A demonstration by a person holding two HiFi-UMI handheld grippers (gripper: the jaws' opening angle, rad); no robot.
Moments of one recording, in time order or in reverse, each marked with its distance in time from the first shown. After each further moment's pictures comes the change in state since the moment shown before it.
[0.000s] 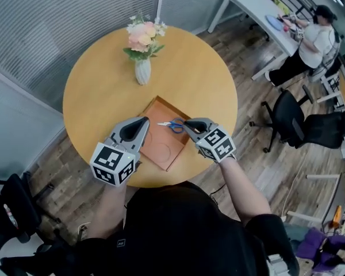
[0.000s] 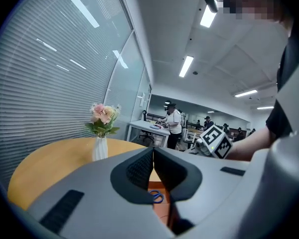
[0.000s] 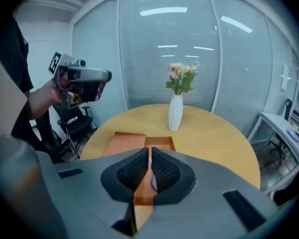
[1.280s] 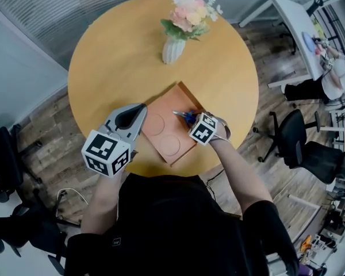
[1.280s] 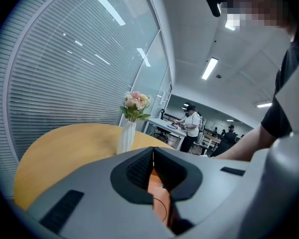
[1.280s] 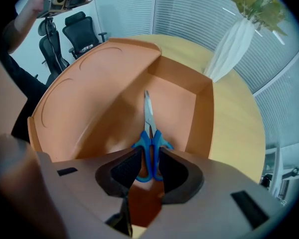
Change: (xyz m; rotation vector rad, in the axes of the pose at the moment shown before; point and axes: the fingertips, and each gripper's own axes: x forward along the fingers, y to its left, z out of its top) left arm -0.027 0.076 -0.055 -0.173 0.007 0.181; right arm 0.134 -0.030 -0.142 -0.432 0.683 0.115
